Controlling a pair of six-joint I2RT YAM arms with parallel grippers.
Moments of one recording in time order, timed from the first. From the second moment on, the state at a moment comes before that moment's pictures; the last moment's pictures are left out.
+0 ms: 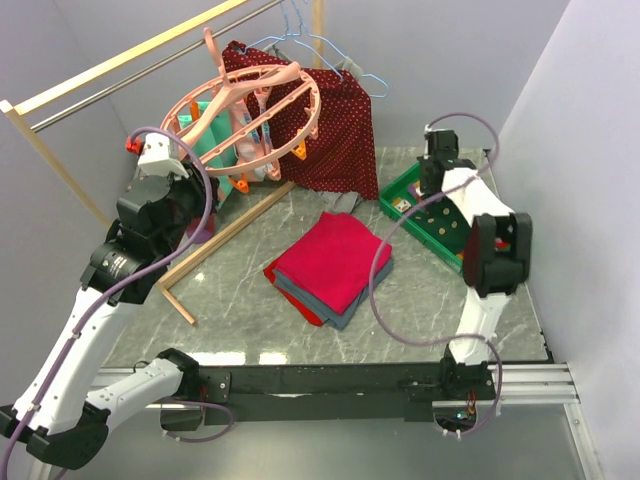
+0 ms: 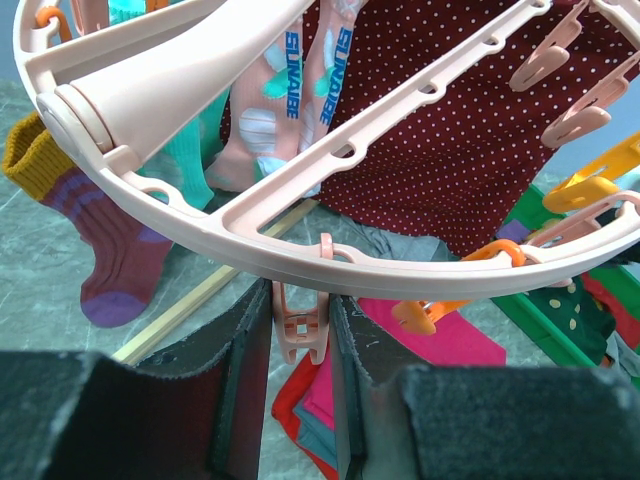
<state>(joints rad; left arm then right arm) -0.47 0.94 1.30 -0.53 -0.33 -0.39 0.05 1.99 1.60 -0.47 0.19 -0.03</state>
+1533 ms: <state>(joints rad) -0.47 0.91 1.28 -0.48 -0.31 -0.43 0.40 1.10 1.01 0.16 -0.50 0.35</state>
